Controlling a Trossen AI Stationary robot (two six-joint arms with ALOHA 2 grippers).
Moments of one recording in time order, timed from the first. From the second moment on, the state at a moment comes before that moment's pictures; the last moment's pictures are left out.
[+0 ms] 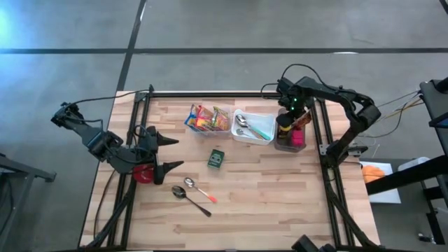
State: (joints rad) left arm -0.59 0.93 0.99 -0.60 -0.78 -0.50; right arm -0.87 1.65 1.08 -1.09 -0.04 0.06
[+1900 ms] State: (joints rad) left arm -0.59 0.93 0.99 -0.60 -0.78 -0.50; right arm -0.86 1.55 1.15 -1.26 0.00 0.14
